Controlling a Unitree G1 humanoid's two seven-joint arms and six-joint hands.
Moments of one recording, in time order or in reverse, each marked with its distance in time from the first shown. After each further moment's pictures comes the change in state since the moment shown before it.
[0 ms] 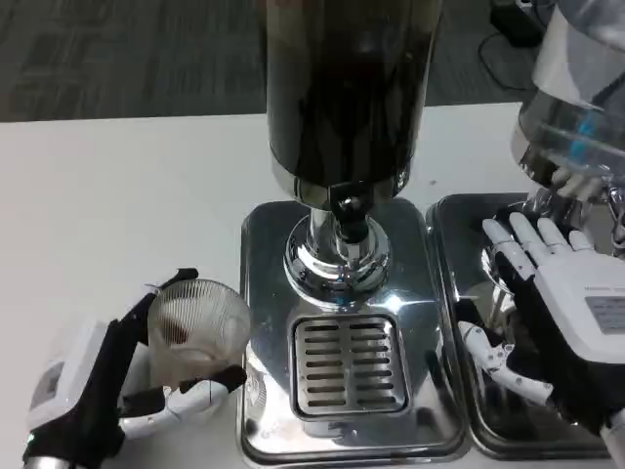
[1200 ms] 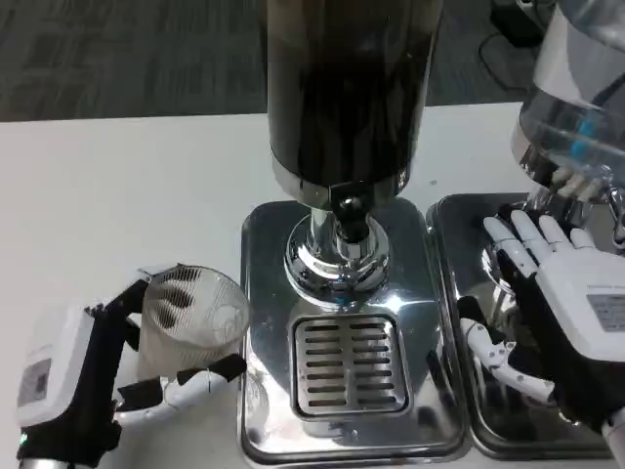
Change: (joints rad) left arm 0.016 -0.008 -0.001 -0.054 0.111 -0.018 0.202; right arm -0.003 -0.002 -0.004 0.000 0.004 0.000 0.000
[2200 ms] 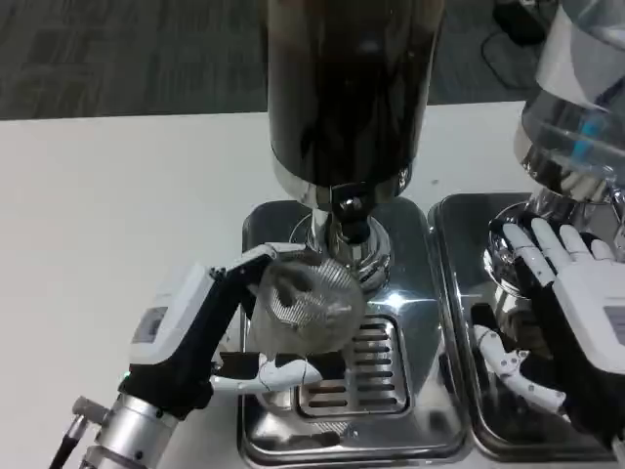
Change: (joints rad) left arm -0.271 -0.041 -0.160 0.235 -0.007 -0.196 -0.134; right arm 0.064 0.044 -0.011 -0.053 -0.042 0.036 -0.001
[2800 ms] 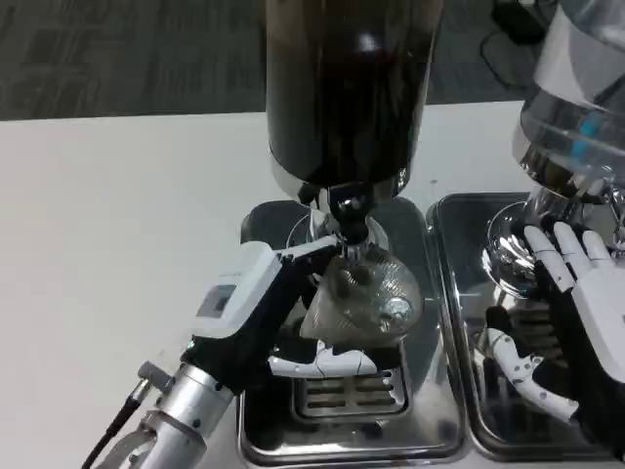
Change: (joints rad) left arm -0.181 -0.078 -0.102 0.188 0.089 -0.011 0.061; right arm 0.063 0.041 -0.002 -0.066 -0.041 0.038 0.000
